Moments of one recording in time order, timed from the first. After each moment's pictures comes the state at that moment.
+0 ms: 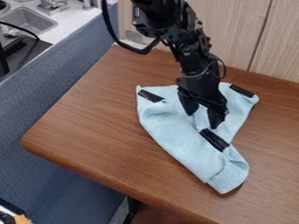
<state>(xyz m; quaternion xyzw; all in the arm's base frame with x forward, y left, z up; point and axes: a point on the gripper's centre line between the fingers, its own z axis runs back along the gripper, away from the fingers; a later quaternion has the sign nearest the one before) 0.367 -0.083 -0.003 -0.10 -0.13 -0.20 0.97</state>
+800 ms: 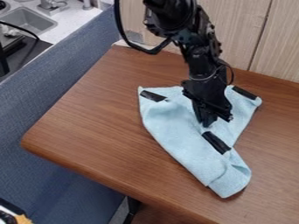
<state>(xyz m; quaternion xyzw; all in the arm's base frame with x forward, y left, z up) 0.366 -0.091 -0.001 -0.08 -0.11 -0.23 0.96</state>
